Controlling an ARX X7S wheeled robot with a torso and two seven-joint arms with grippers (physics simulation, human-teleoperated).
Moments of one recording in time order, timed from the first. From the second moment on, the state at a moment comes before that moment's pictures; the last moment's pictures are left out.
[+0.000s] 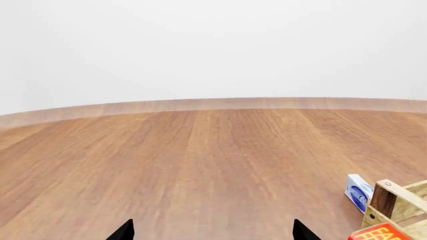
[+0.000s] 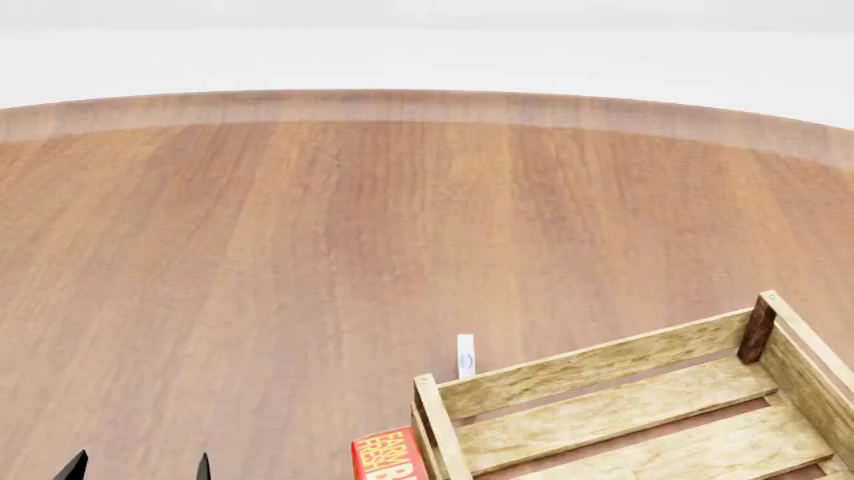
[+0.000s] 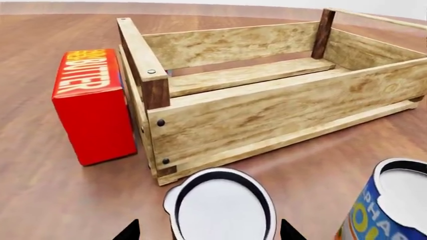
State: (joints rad) left arm -0.02 -0.20 0.24 0.01 -0.17 0.01 -0.26; right arm -0.38 0.18 -0.35 0.15 0.13 -0.33 0.41
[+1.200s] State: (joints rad) left arm -0.02 -0.22 0.27 0.02 -0.19 0.02 -0.29; right arm -0.37 0.20 -0.38 0.16 0.17 -0.34 0.45
